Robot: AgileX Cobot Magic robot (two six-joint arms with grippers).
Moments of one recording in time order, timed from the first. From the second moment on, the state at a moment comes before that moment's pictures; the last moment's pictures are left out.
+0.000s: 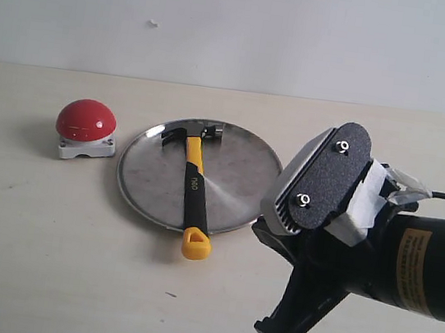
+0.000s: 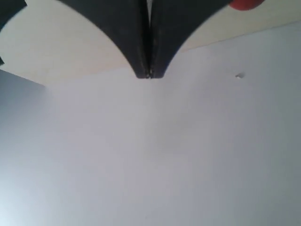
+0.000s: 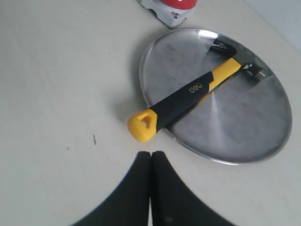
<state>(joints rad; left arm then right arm) -0.48 0.29 -0.28 0.87 -0.09 -0.92 0.78 1.23 -0.52 -1.39 -0.02 1.10</state>
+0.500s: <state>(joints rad) 0.12 0.12 0.00 0.91 -0.44 -0.99 0.78 1.23 -0.52 -1.39 -0.02 1.10</state>
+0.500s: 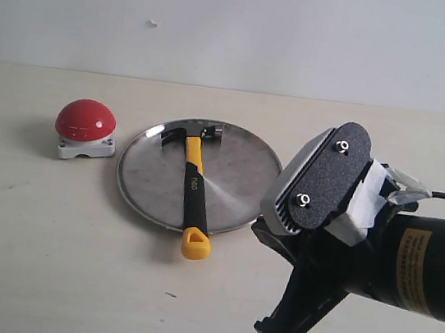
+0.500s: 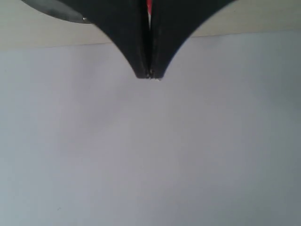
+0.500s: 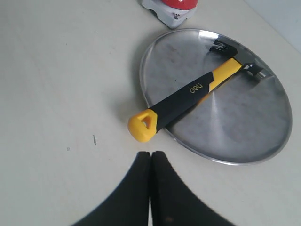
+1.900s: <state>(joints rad) 0.12 0.11 0.00 0.17 0.26 -0.34 0.78 1.23 -0.52 -1.37 -0.05 1.10</state>
